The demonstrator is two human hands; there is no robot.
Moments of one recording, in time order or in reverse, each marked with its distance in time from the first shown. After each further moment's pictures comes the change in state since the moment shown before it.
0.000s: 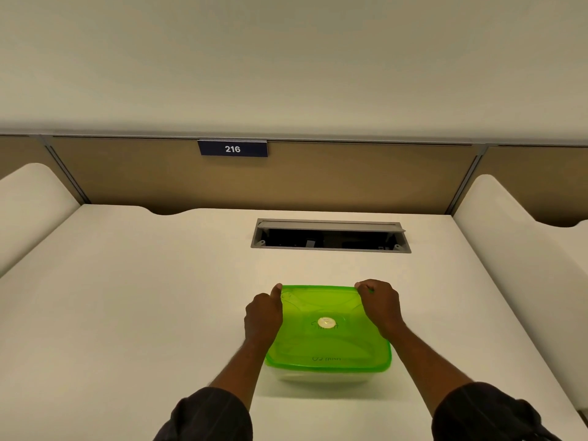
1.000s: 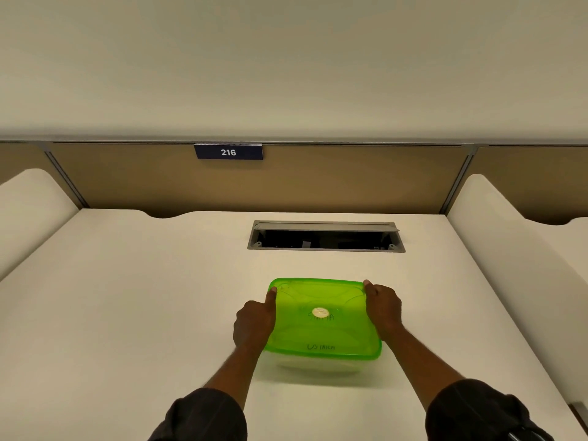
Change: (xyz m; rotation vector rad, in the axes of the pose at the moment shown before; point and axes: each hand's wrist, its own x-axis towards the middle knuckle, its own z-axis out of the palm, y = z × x) left_hand -0.009 -0.005 -0.004 0.063 0.001 -0.164; right_hand -0.001 0.022 -0.006 -0.068 0.074 0.120
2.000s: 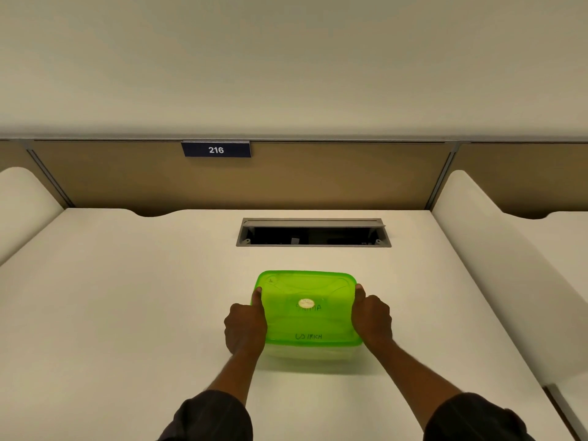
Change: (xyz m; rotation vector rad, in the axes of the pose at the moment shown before) left_hand -0.024 0.001 0.010 -0.173 0.128 -0.150; right_hand -0.036 0.003 -0.004 -0.157 0.017 0.226
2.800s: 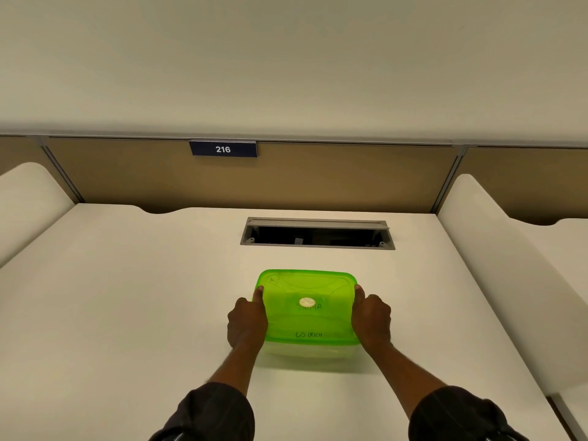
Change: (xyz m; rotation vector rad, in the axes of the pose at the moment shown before) left_hand 0.000 0.003 -0.003 0.029 -0.049 0.061; right_hand -0.005 -0.006 -0.001 0.054 0.061 -0.024
